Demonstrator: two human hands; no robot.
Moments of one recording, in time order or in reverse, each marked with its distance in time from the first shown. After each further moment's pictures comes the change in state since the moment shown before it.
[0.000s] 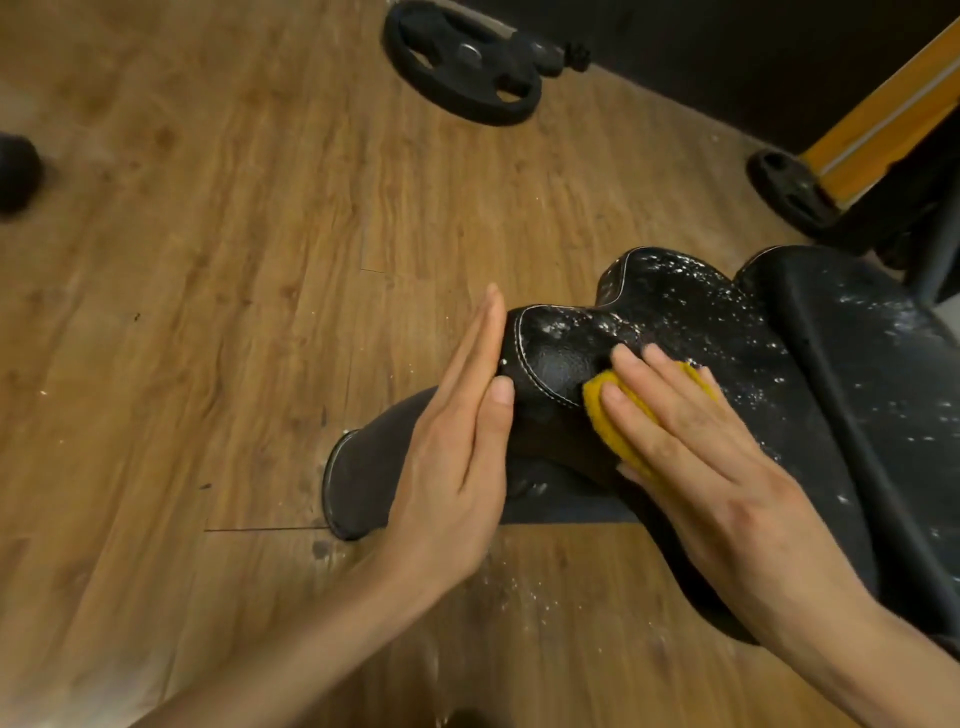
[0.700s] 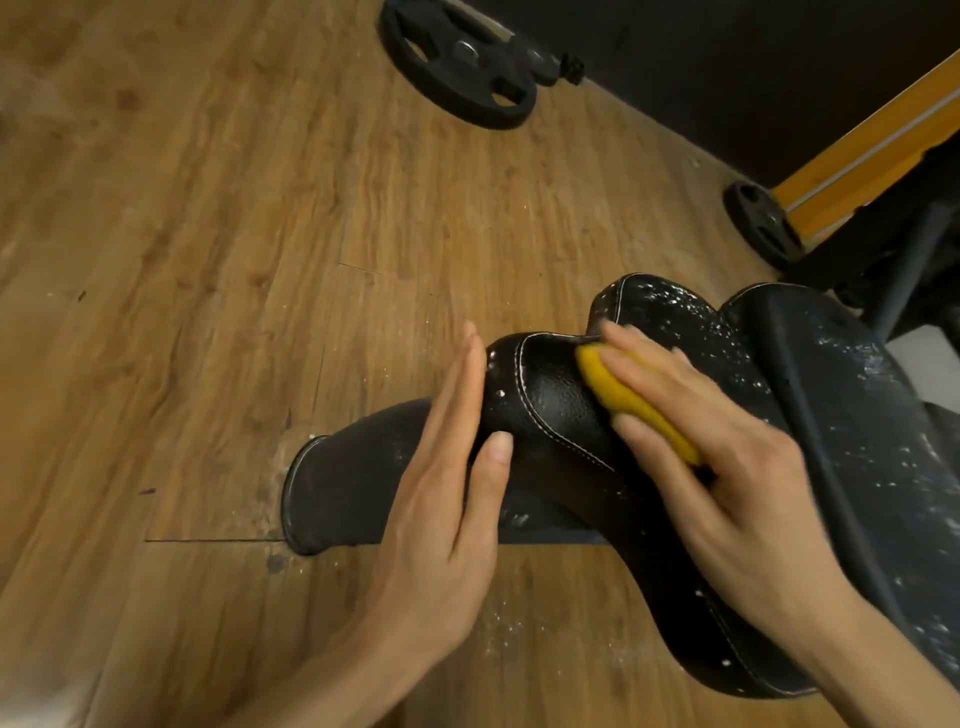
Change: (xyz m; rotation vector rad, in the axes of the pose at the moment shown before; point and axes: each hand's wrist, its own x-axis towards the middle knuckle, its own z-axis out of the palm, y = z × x) left_hand -0.010 -0.006 0.009 -0.031 0.062 -0.030; right_hand 0.038 0.002 -0.010 0.239 0.033 0.130
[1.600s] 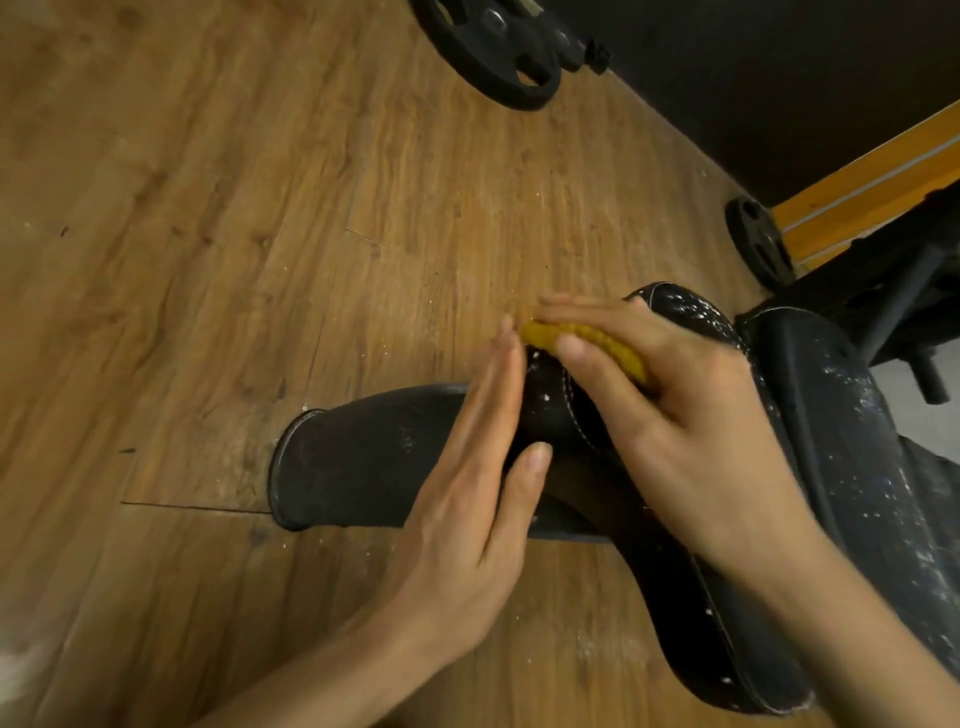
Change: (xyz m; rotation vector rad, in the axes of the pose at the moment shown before) left_hand 0.000 -0.005 -0.002 -0.087 -0.052 -0.009; right_hand 0.061 -0.041 0.016 0.004 -0.103 0.119
